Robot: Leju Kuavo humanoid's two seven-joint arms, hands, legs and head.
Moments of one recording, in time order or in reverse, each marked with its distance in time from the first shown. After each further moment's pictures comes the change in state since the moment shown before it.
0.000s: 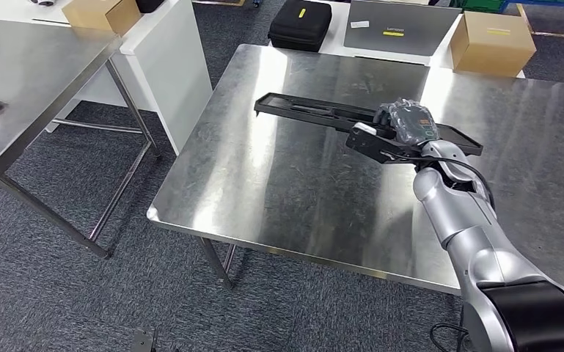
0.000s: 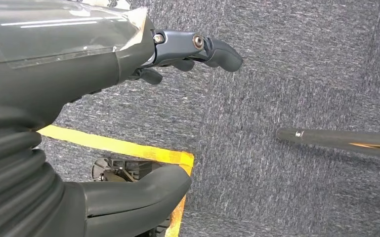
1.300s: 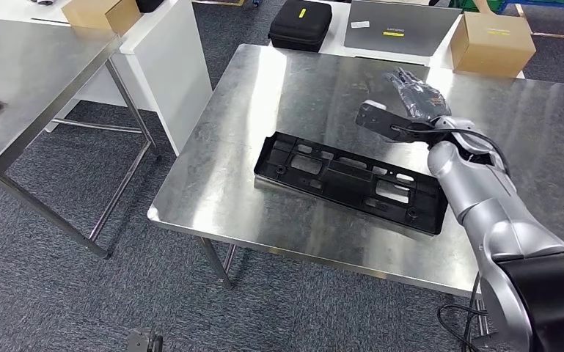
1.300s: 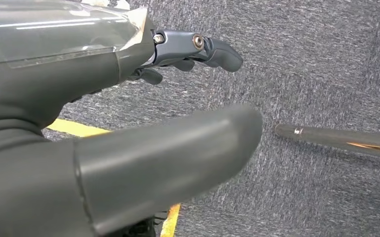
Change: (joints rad) left arm 0.007 0.007 0.000 -0.006 0.033 -0.042 0.000; right arm -0.162 -0.029 0.092 0.123 -0.078 0.136 0.030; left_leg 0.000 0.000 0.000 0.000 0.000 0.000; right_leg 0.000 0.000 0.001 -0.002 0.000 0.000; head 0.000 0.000
